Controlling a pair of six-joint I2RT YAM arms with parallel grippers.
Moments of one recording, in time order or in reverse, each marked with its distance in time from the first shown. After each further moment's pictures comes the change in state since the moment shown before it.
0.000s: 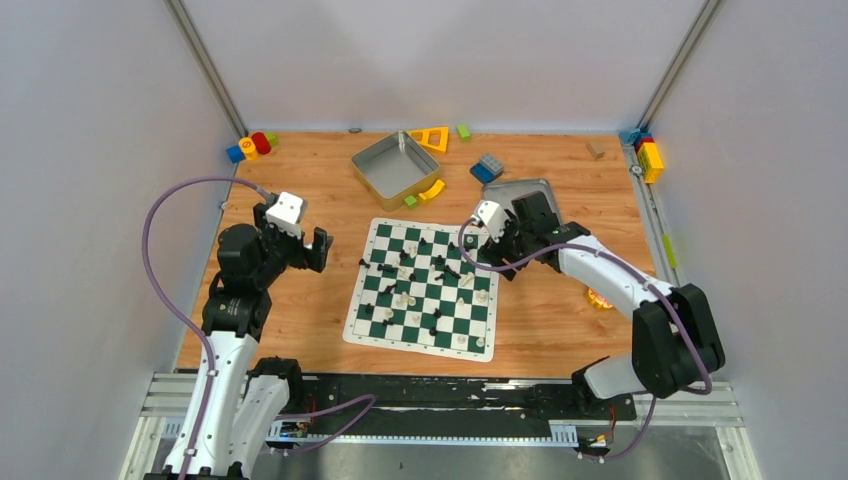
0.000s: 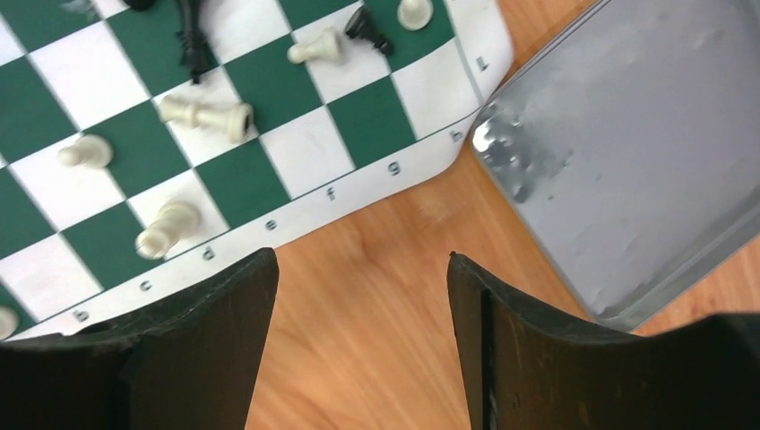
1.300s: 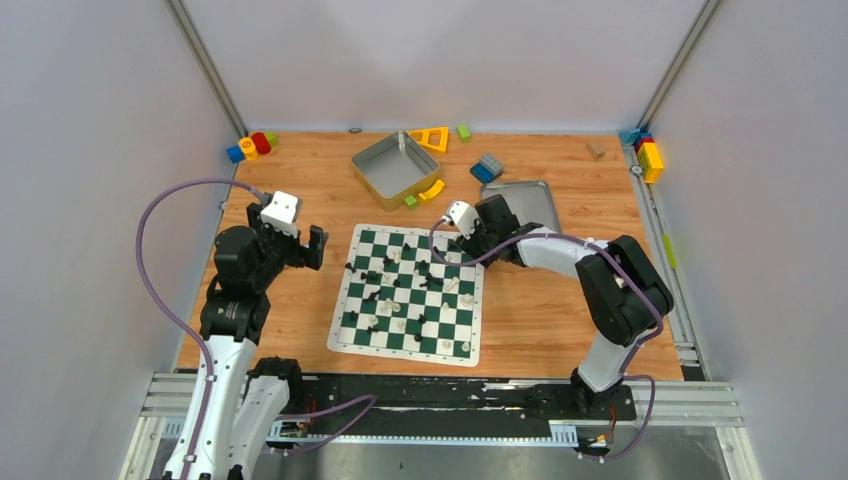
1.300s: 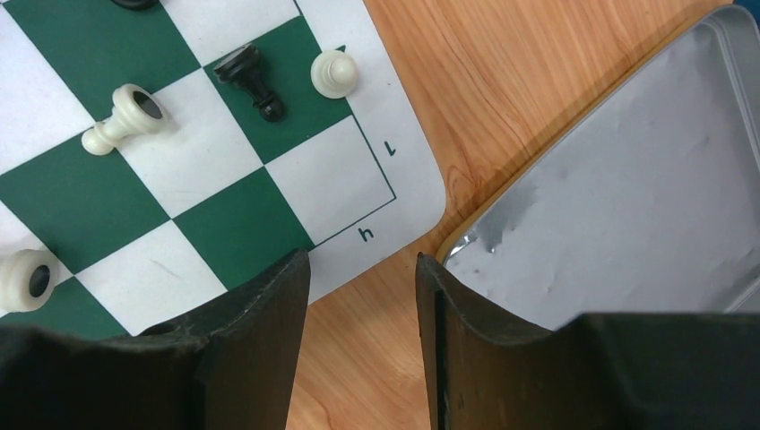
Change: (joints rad) left arm 0.000 -0.023 0.007 0.005 -0.052 -0.010; right arm 0.107 0.291 0.032 0.299 0.170 0.055
